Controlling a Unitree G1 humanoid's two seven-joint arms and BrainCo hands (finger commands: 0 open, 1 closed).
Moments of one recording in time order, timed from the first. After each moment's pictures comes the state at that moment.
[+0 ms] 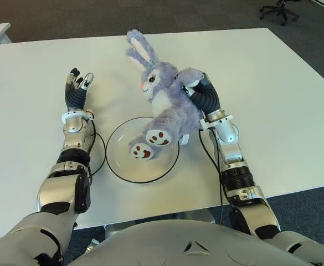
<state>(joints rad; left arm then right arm) -0.50 0.25 0.26 0.99 -0.12 -0.42 0.09 -0.33 -0.08 0.12 0.25 -0.01 -0.46 0.22</state>
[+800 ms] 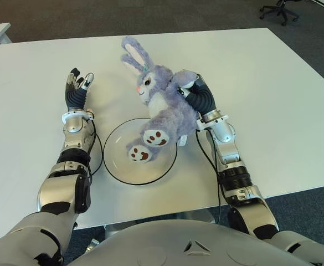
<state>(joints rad) -0.50 0.25 0.26 0.99 -0.12 -0.42 0.09 -0.33 -0.06 0.14 0.25 -0.01 -0.42 0.24</state>
